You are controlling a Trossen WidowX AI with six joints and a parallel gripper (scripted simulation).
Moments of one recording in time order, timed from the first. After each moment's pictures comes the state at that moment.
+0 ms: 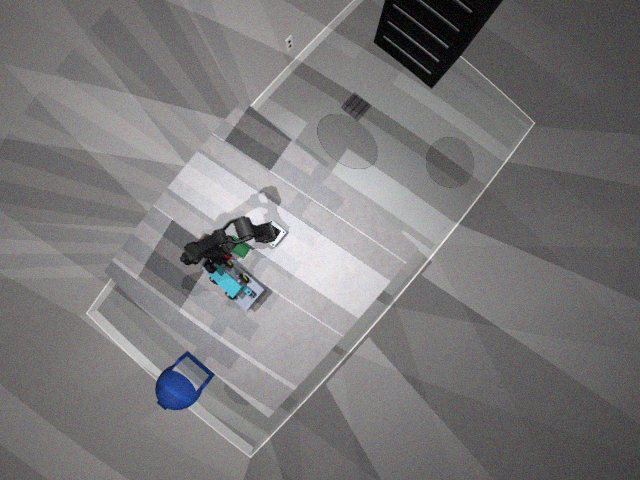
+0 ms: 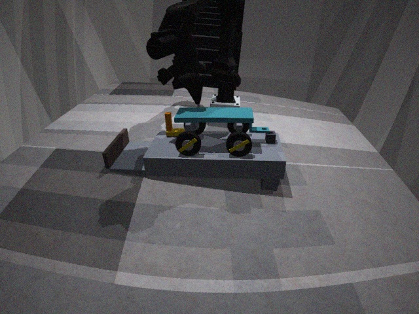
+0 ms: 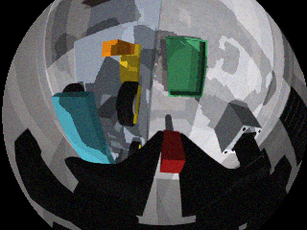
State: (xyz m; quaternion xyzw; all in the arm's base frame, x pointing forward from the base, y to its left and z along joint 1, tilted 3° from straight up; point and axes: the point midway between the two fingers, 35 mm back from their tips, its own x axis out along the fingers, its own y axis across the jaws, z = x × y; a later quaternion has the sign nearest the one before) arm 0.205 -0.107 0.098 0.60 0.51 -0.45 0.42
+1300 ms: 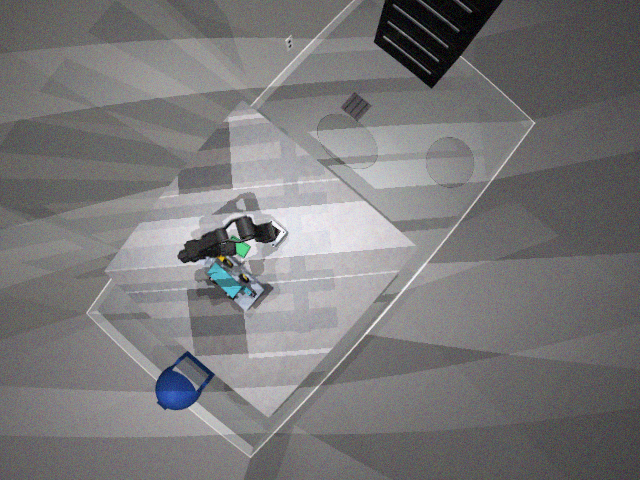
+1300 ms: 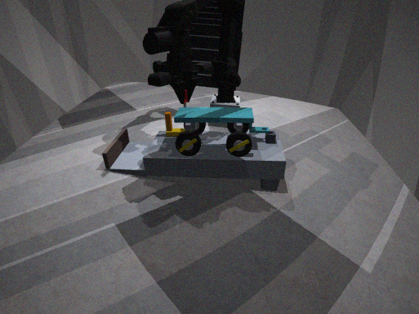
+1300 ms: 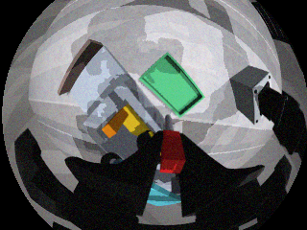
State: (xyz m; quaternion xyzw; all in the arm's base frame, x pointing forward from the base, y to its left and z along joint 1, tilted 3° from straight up) arm 0.201 -0.139 0.098 0.69 0.26 -0.63 0.23
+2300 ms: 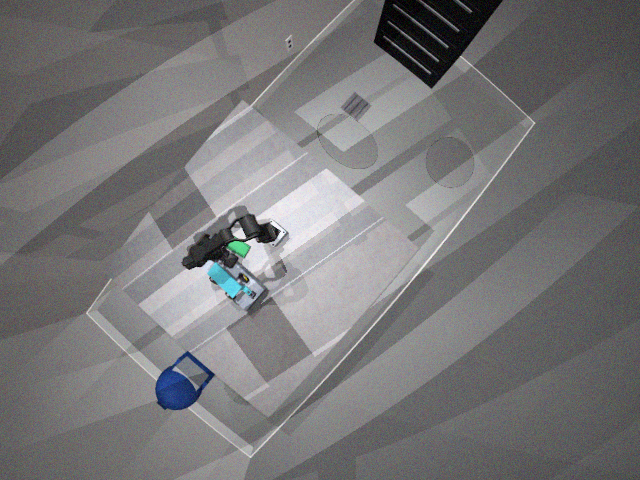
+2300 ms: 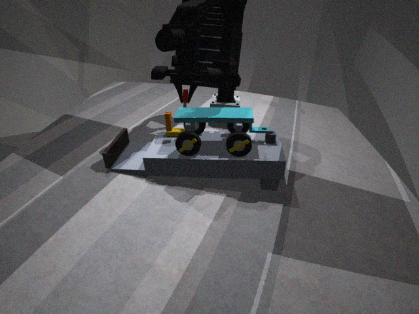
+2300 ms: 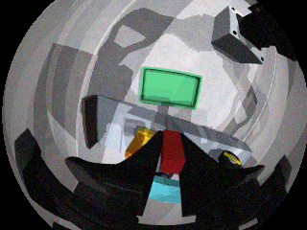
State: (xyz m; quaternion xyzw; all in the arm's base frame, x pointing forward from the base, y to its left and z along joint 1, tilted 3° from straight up) arm 0.202 -0.134 0.098 0.72 -0.01 -0.69 0.03
